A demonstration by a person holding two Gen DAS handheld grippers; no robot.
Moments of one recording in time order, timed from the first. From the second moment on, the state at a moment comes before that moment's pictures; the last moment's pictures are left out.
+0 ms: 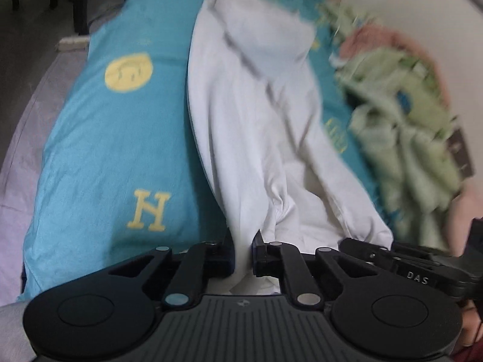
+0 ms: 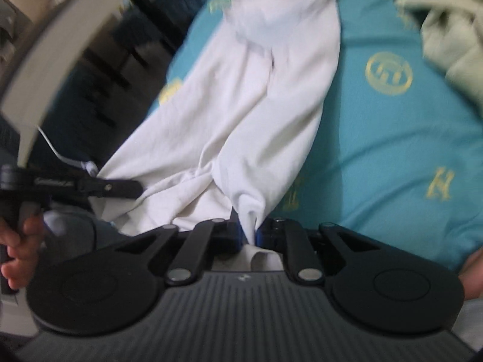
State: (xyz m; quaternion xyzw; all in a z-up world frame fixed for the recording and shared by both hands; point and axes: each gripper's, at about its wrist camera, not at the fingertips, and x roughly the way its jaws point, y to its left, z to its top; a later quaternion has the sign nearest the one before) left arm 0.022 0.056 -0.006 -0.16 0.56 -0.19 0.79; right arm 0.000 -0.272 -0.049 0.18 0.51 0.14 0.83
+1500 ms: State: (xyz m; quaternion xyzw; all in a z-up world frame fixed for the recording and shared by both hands) left arm 0.217 -0.026 -0.086 -0.03 0.42 -0.13 0.90; right arm 0.207 -0.314 -0.135 0.17 0.44 0.09 0.88
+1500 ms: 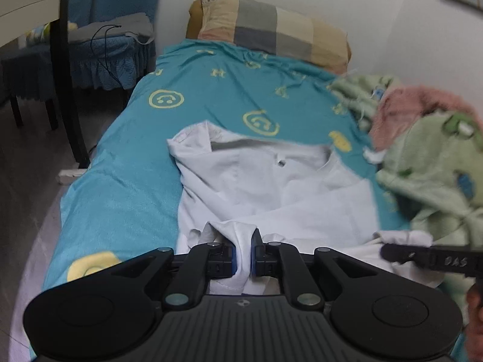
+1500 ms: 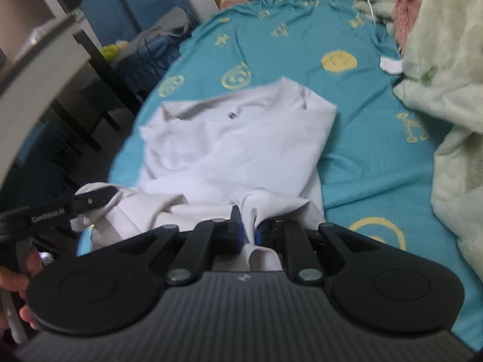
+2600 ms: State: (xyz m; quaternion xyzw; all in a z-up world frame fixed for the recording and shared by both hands) left arm 0.045 -0.022 -0.040 -0.05 0.39 -0.14 0.91; right arm 0.065 -0.293 -0.078 0.20 0.34 0.06 0.92
